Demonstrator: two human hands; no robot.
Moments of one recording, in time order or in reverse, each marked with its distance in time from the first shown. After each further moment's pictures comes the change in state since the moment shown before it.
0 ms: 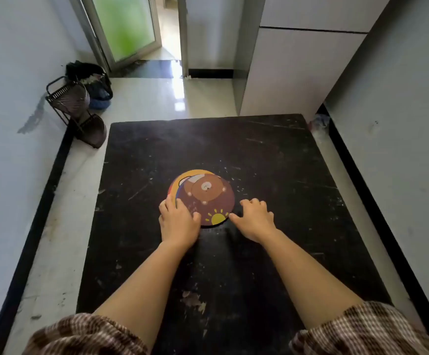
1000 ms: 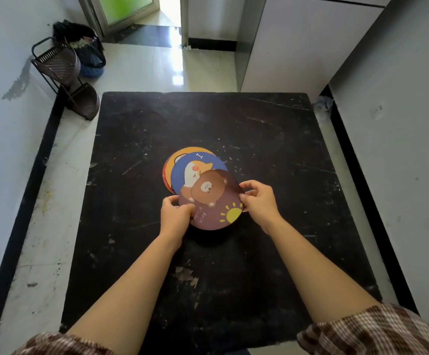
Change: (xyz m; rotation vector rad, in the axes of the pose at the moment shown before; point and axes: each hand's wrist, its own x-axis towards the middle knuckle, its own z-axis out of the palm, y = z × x) left_hand -0.024 -0.011 0.018 -1.043 -0.155 -0.485; right_hand -0.018 0.016 -0.004 0.847 0.103 0.054
